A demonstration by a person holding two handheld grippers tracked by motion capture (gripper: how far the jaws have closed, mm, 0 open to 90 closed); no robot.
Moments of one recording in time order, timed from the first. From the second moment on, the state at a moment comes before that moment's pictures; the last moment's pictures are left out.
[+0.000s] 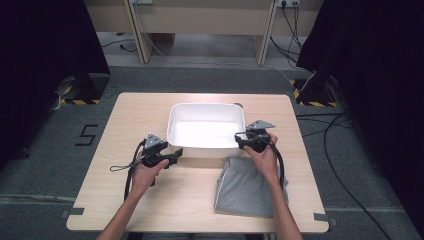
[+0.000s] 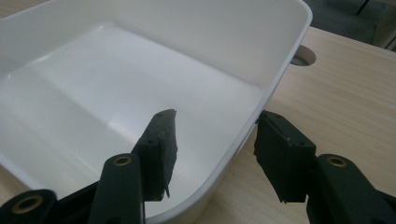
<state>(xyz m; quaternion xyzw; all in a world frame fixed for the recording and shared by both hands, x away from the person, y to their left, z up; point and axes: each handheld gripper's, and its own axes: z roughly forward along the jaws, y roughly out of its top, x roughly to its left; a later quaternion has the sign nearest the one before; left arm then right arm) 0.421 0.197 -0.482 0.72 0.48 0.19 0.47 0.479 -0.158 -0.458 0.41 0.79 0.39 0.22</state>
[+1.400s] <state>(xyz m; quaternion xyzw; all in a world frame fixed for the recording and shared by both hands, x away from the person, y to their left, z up) 0.396 0.204 -0.483 0.73 0.47 0.20 0.46 0.454 -0.189 -0.436 0.42 0.76 0.44 0.22</state>
